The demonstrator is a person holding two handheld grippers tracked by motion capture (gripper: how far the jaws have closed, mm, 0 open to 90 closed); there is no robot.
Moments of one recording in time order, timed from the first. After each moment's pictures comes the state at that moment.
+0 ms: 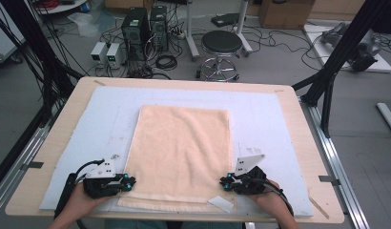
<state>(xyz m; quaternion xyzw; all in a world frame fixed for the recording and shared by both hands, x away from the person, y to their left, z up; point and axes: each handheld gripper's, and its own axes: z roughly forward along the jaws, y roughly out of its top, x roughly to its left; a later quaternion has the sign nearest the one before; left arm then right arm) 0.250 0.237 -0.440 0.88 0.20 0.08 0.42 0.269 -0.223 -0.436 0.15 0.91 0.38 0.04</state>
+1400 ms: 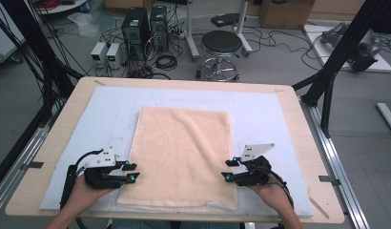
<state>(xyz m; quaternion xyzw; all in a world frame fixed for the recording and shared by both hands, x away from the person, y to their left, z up) 0.266 0.230 -0.419 0.85 0.23 0.08 0.46 0.286 -0.232 -0.414 0.21 0.88 0.42 0.06</state>
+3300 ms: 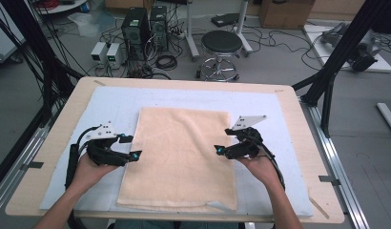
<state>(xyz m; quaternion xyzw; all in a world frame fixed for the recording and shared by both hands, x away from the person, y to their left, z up) 0.315 0.230 -0.388 0.83 0.28 0.11 0.47 0.348 -0.209 -0.380 0.26 0.86 0.42 0.12</state>
